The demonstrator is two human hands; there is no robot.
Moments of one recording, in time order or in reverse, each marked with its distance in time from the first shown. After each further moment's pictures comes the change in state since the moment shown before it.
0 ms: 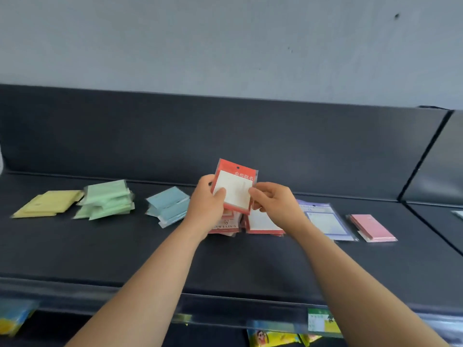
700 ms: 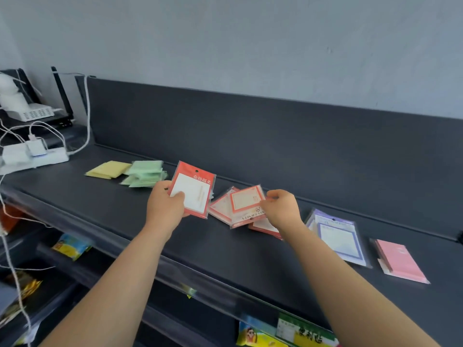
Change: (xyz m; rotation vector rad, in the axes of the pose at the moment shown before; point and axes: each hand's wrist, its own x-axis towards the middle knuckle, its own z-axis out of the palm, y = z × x) left_hand -0.053 -0.015 -0.037 -0.134 0.527 -0.241; right_hand 0.025 0.027 0.002 0.026 -0.106 0.155
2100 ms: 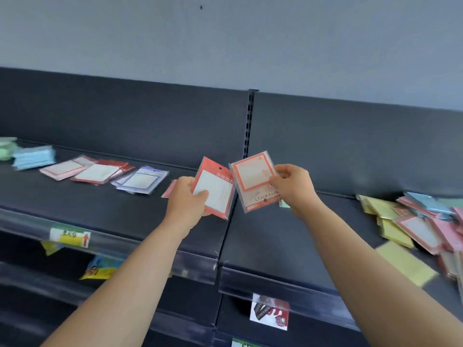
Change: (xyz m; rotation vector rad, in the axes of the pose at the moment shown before) left_hand -0.366 0.064 0.326 -0.013 -0.351 0.098; right_hand -0.100 0.191 -0.457 0.102 0.178 -0.096
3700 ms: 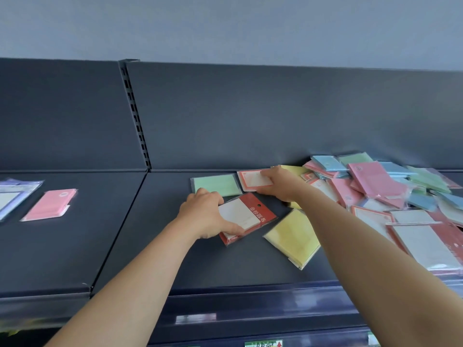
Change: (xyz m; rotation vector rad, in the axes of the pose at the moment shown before) left_hand -0.043 0.030 0.206 1.020 -0.671 0.219; right_hand 0.050 0.120 -0.177 -1.002 -0.233 0.045
